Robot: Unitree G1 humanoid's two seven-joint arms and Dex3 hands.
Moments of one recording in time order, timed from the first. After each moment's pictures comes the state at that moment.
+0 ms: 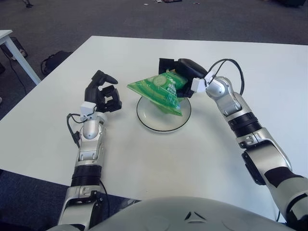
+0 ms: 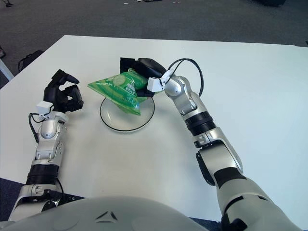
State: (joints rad) left arm -0.11 0.11 0.13 0.14 -0.07 -0.37 0.05; right arm -0.70 -0.30 0.34 0.33 -0.35 -0.41 0.39
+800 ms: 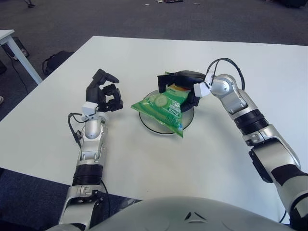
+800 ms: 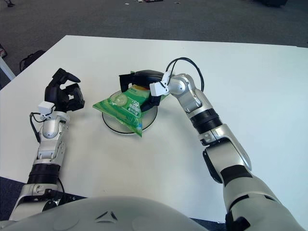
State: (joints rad) left arm -0.12 0.10 0.12 0.16 -0.06 -0.43 0.06; right arm -0.73 -0.38 0.40 0.32 -0.32 -0.41 0.72
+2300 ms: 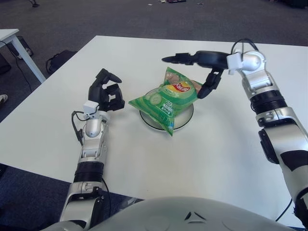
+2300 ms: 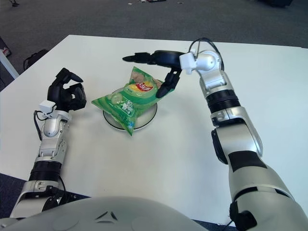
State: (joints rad) left arm -0.14 0.11 0.13 0.22 -0.11 -0.44 -0.01; right arm -0.96 -0.47 0.18 0.66 0.11 -0.55 1.09
